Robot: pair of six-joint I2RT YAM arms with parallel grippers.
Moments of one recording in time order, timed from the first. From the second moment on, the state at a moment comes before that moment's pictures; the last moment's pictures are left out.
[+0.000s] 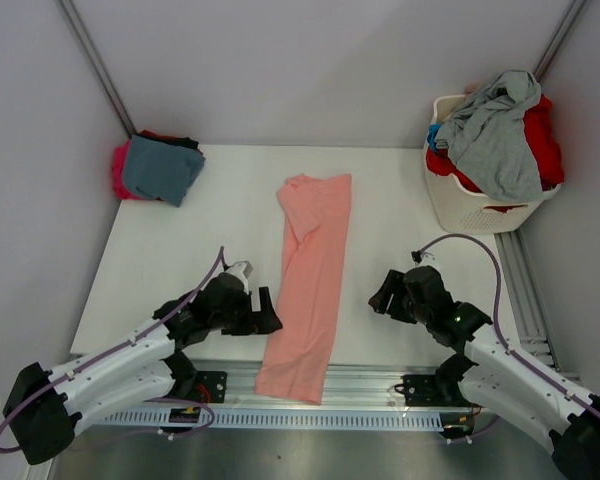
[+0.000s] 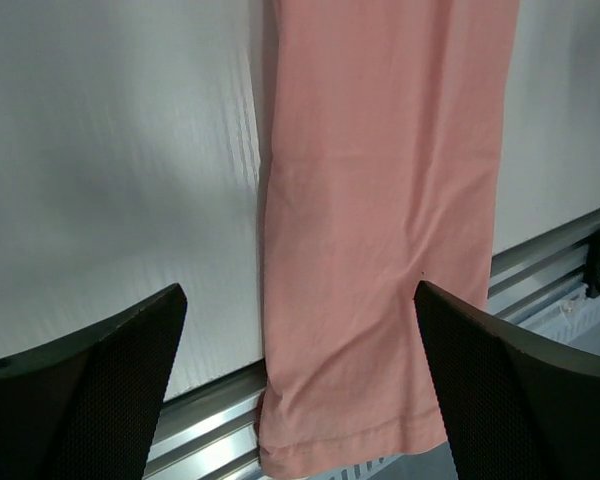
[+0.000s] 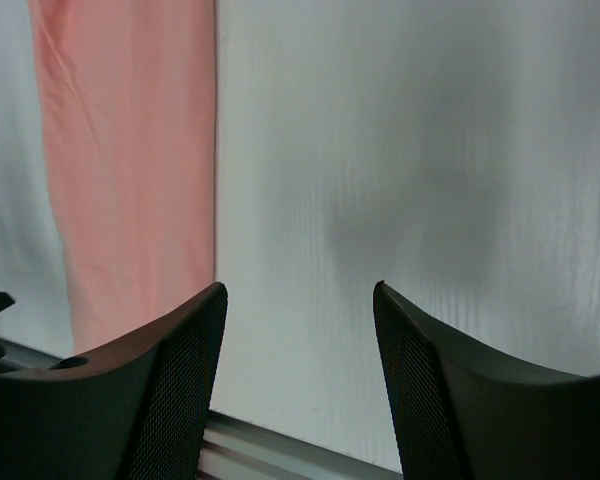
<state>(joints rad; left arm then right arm) -0.78 0.83 0.46 -0.50 0.03 -0.78 0.62 0.77 0.45 -0.43 0.11 0.81</state>
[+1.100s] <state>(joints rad) -0.95 1.09 0.30 0.03 0.35 -0.96 0.95 1.09 0.34 -0.05 0.01 0.96</state>
